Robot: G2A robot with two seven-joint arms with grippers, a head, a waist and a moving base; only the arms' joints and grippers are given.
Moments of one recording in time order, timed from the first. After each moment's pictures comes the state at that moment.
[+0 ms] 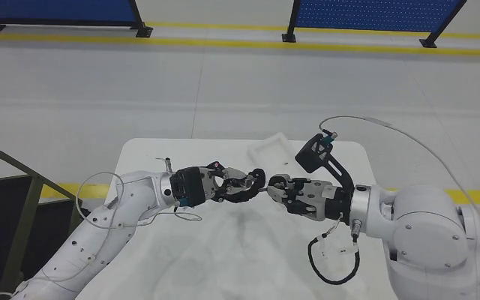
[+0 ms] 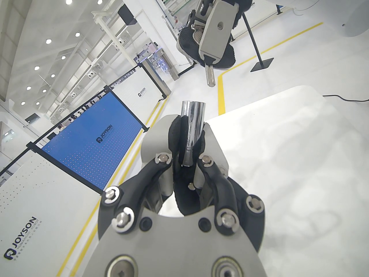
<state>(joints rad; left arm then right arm) 0.75 -1.00 -0.77 -1.53 1.55 -0.60 0.69 -1.16 -1.17 1.54 -2.35 -0.39 0.05 1.39</state>
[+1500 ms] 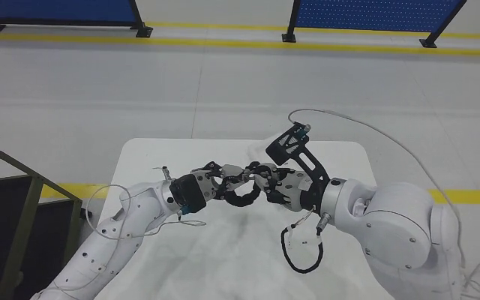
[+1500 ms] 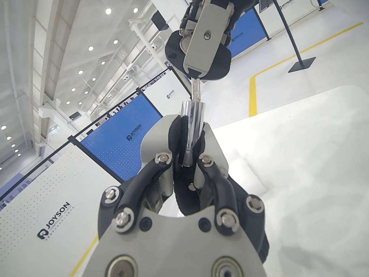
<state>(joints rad) 0.85 -1.05 -0.83 -1.51 1.64 -0.42 0.75 -1.00 -1.13 1.31 -2.35 -0.65 0.20 1.35</state>
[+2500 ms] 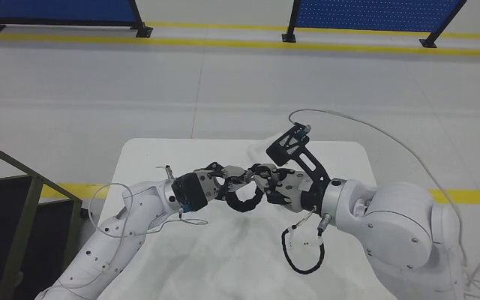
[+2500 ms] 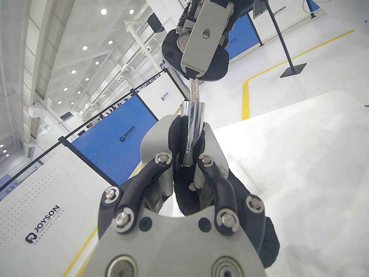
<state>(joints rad) 0.86 -1.08 -0.85 -1.49 1.65 -0.48 0.76 -1.00 -1.11 1.30 -2.35 -0.62 0.20 1.32</state>
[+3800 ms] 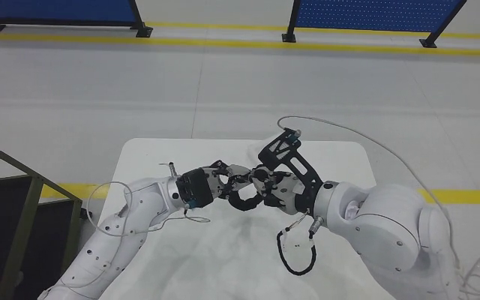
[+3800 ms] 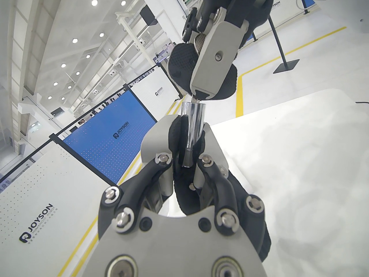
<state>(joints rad) 0.85 -1.11 -0.88 -1.52 1.67 -0.55 0.68 -0.97 -1.09 1.24 -2.35 -0.69 0.23 1.35</state>
